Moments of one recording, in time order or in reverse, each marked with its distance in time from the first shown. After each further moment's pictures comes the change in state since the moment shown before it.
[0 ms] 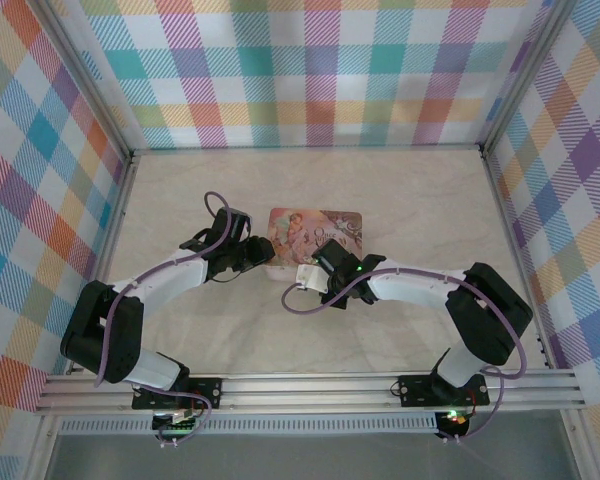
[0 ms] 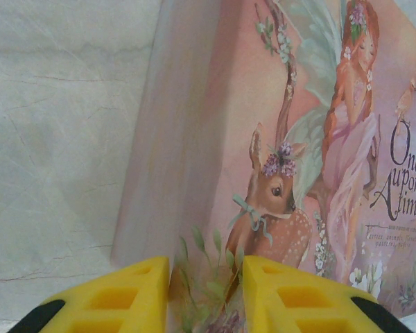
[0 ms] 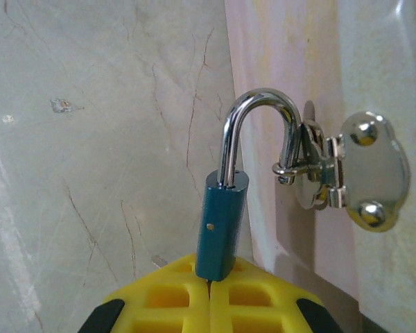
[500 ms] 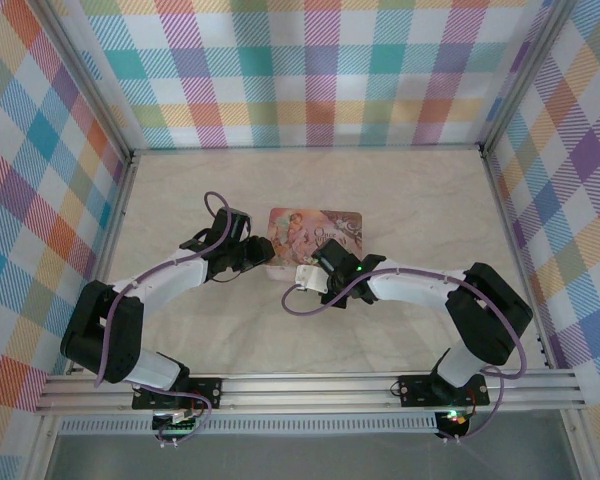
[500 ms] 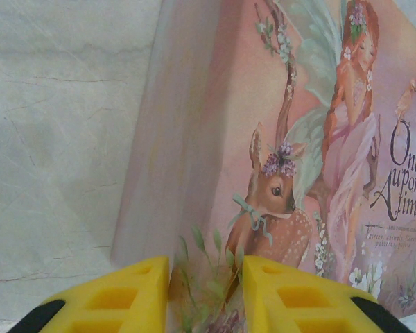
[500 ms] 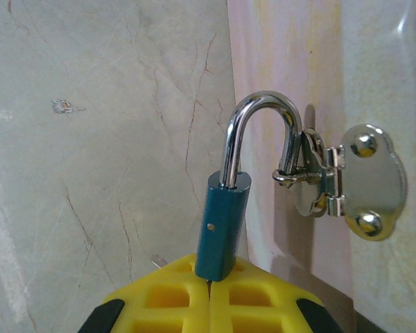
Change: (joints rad) left arm 0.000 0.000 0.000 0.000 0.000 0.000; right arm 0.002 0.000 0.000 0.006 0.000 -0.030
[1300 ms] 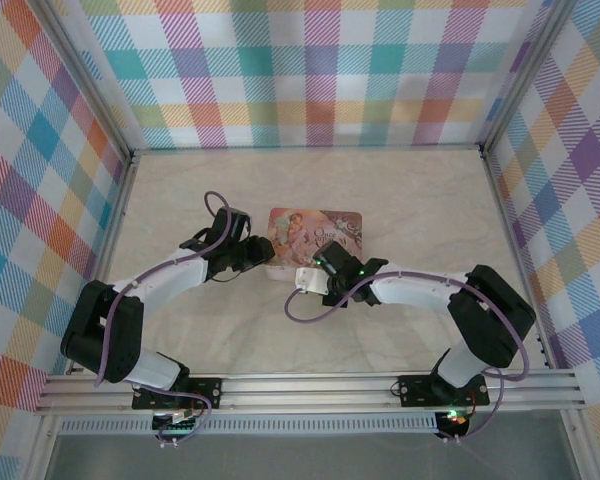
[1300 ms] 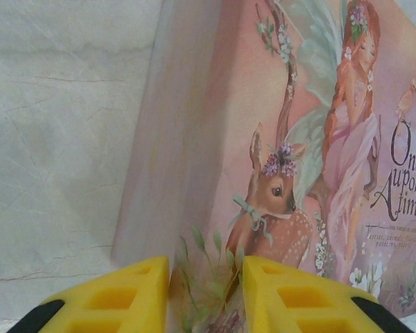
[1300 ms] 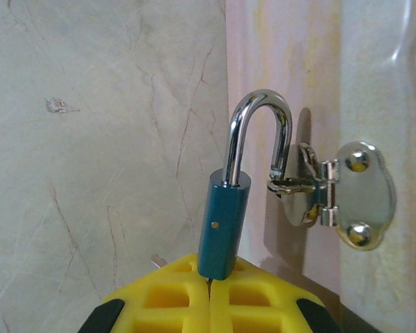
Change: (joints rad) left arm 0.001 0.002 0.005 -0.006 0.000 0.001; right arm 0.007 -0.020 -0.043 0.076 0.016 -0.078
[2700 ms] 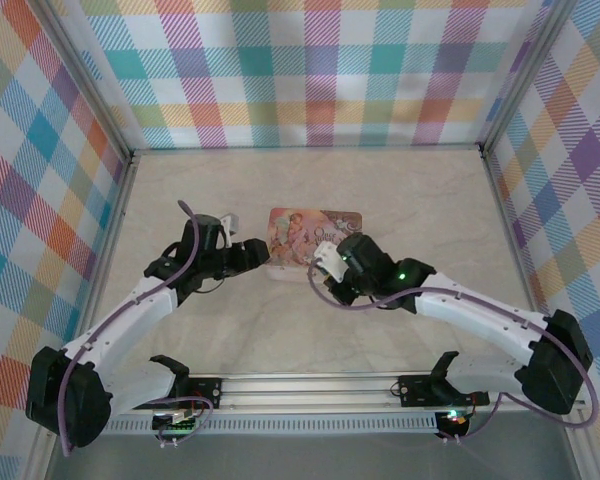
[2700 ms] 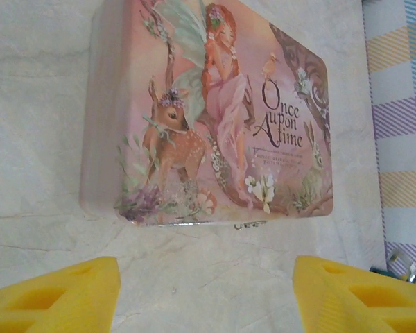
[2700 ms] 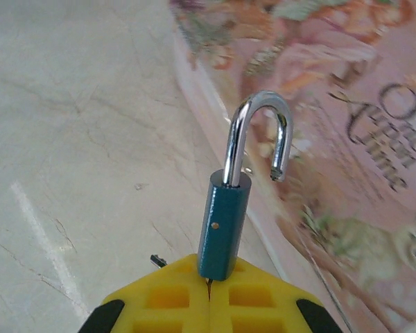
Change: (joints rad) left arm 0.025 -0.356 -0.089 -0.101 0.112 0.065; right arm -0.007 -0.372 0.045 -0.233 -0.053 0.564
